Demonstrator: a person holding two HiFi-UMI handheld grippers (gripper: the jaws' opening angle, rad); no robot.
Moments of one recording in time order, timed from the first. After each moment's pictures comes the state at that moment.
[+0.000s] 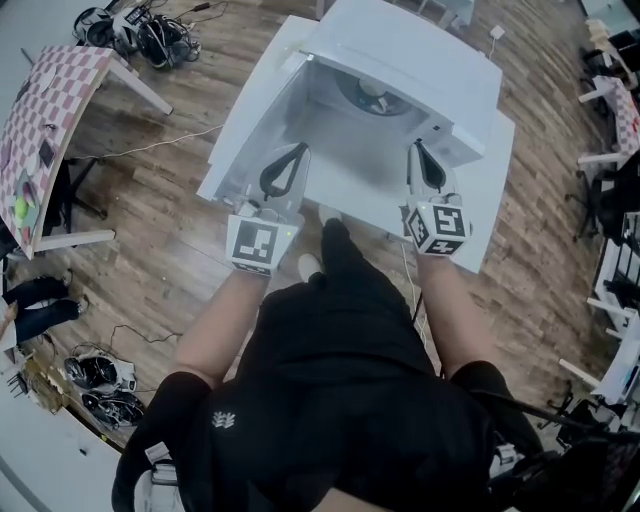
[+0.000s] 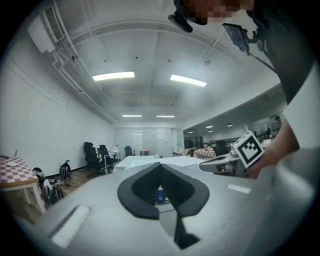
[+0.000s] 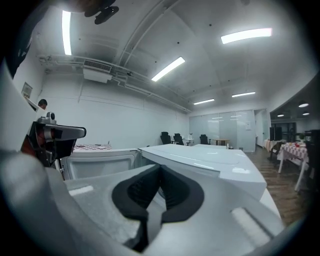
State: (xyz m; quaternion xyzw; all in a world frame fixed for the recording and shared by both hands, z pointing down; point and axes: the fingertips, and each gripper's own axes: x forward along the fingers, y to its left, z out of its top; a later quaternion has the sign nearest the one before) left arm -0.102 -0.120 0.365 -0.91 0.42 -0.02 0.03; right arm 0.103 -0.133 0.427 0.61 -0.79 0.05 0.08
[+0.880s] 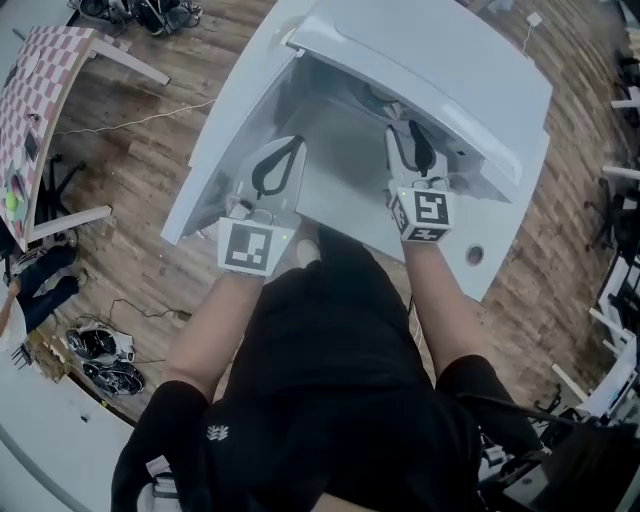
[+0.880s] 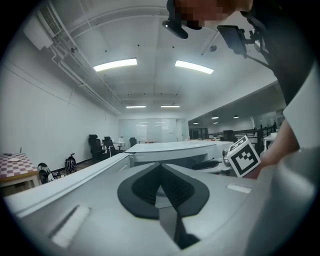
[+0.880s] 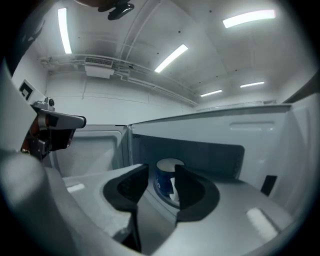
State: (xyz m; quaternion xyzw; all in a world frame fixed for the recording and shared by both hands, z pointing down) left arm -0.065 -0.231 0.449 -0.89 0.45 -0.07 0.00; right arm 0.099 -0.269 0.542 0.57 -0.81 0.08 0.10
